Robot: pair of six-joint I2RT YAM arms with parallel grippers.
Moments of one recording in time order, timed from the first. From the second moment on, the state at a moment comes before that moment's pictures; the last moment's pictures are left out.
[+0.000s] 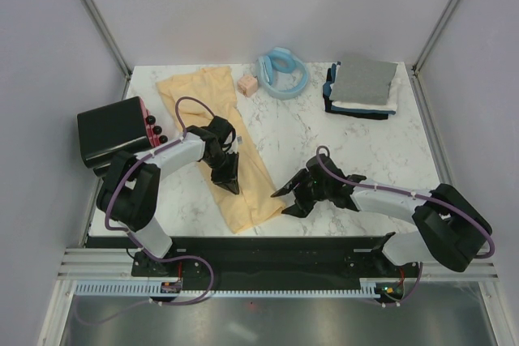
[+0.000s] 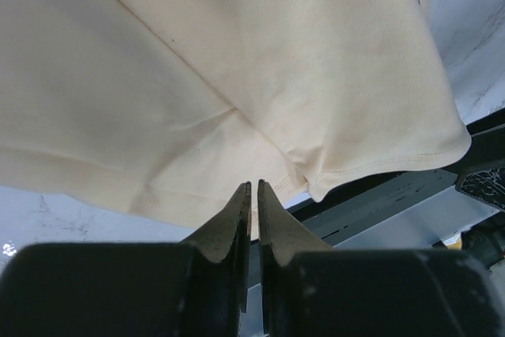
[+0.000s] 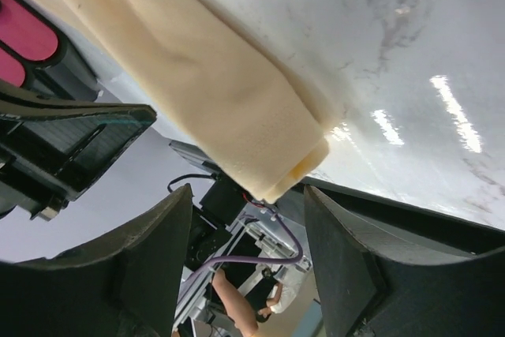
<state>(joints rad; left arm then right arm) -0.47 1.66 1.04 -0.77 0.38 -0.37 0.73 1.36 0.55 -0.05 -0.36 1.65</state>
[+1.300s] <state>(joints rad) -0.47 1.66 1.03 -0.77 0.42 -0.36 0.75 1.36 0.44 0.13 -0.23 1.88</state>
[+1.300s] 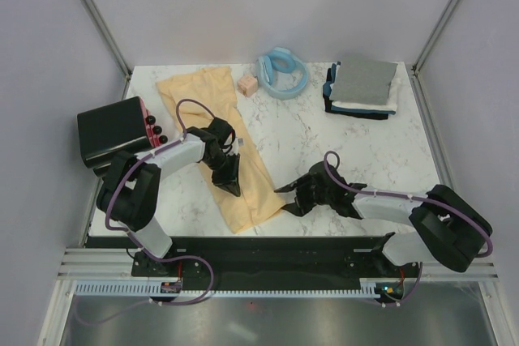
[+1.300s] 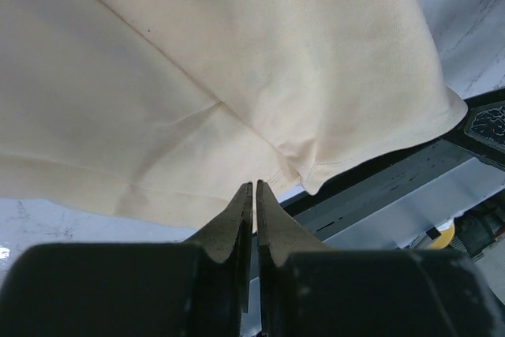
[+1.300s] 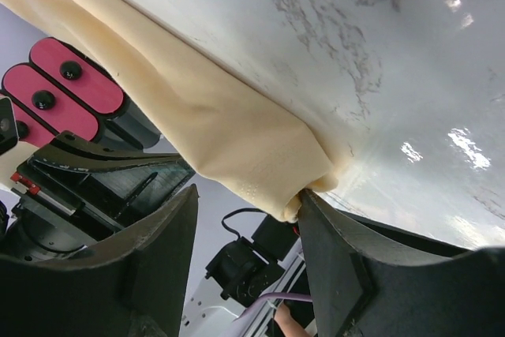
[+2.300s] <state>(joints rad) -0.59 1.66 1.02 -0.74 0.53 -0.34 0.79 1.31 0.47 -0.03 -0.10 1.90</state>
